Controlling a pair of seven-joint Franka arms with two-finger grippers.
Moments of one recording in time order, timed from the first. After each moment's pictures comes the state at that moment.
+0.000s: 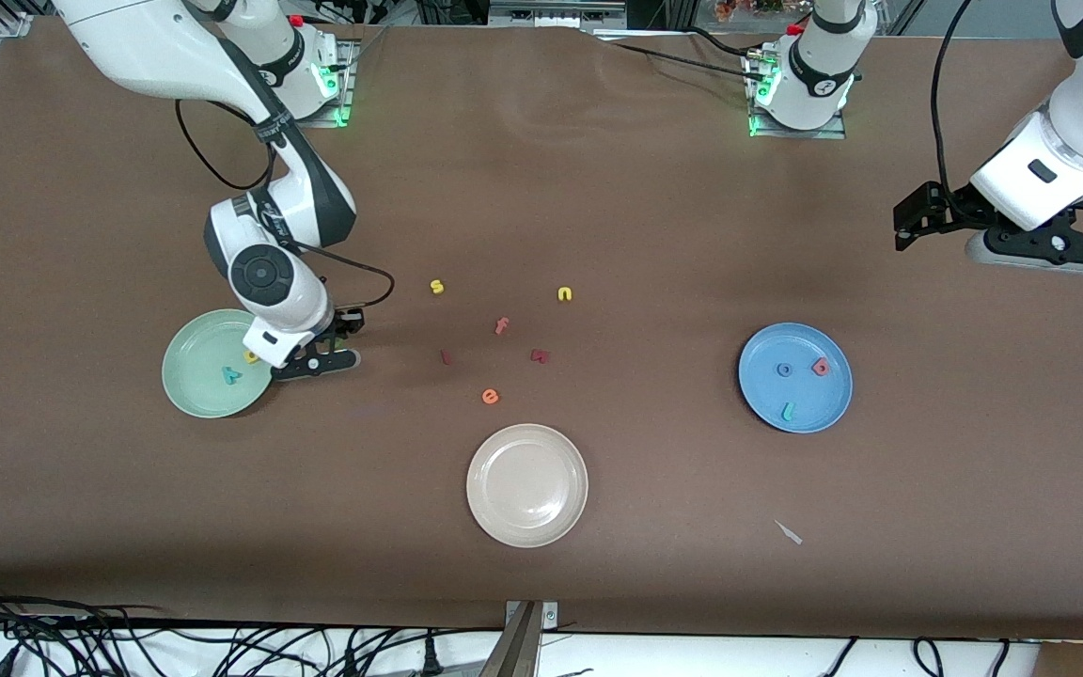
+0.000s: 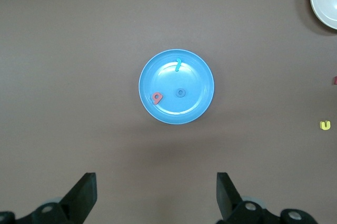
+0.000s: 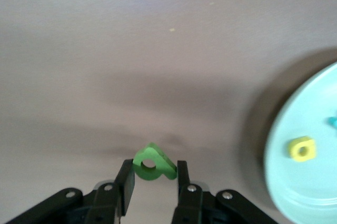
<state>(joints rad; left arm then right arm) 0.02 0.00 -0.14 -1.66 0.02 1.64 -0.01 0.12 0.47 0.19 -1.96 -0.25 2.27 0.24</state>
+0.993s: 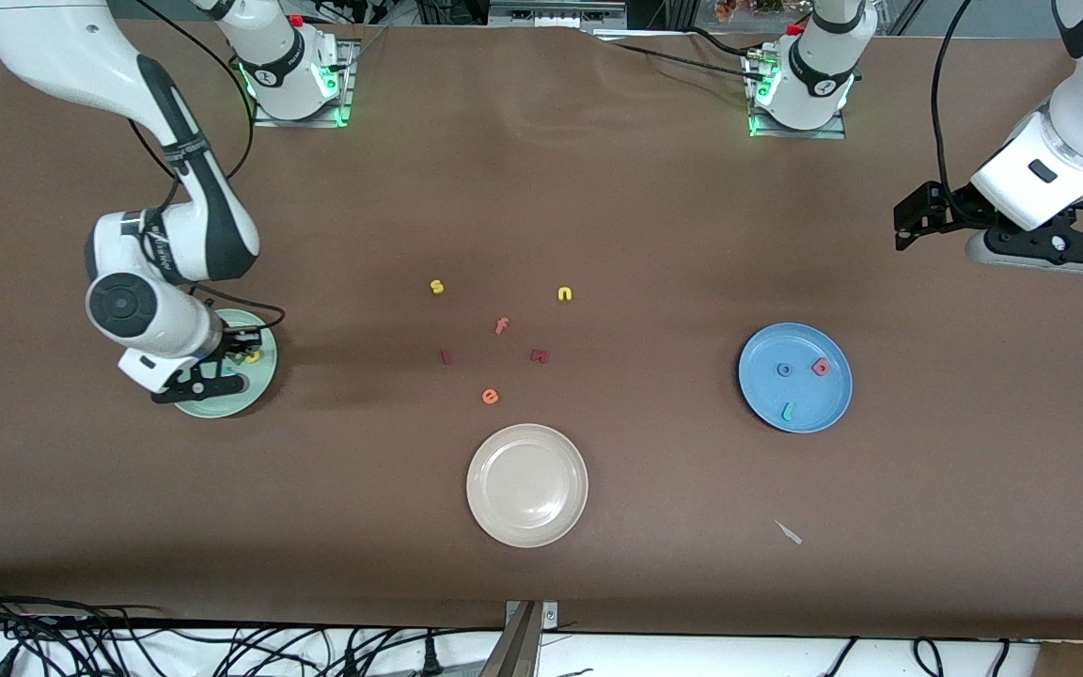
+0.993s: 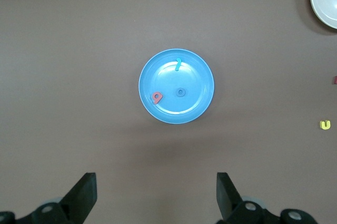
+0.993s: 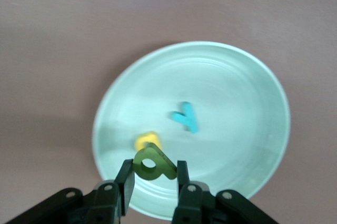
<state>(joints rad) 0.02 0.00 -0.15 -1.66 0.02 1.64 -0.01 -0.02 0.47 0.08 -1.91 -0.25 2.21 0.04</state>
